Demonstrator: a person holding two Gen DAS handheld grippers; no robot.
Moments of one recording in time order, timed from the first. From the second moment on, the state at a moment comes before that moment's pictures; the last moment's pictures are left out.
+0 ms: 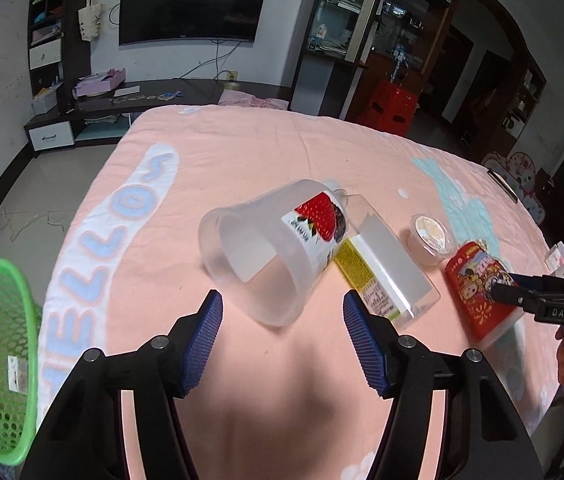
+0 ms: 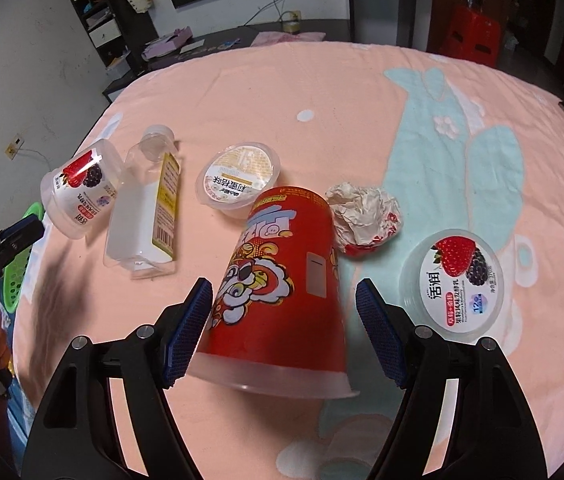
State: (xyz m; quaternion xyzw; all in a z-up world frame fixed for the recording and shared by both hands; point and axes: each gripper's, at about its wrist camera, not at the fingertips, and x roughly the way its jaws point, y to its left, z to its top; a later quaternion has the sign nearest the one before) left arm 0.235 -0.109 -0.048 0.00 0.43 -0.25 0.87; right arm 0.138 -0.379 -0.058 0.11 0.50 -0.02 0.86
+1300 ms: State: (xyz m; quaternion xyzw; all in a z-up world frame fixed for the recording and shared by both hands) left arm 0.245 -0.118 -0.054 -0.01 0.40 -0.28 0.87; right arm 0.149 -0.374 -0.051 0.13 0.54 0.02 0.83
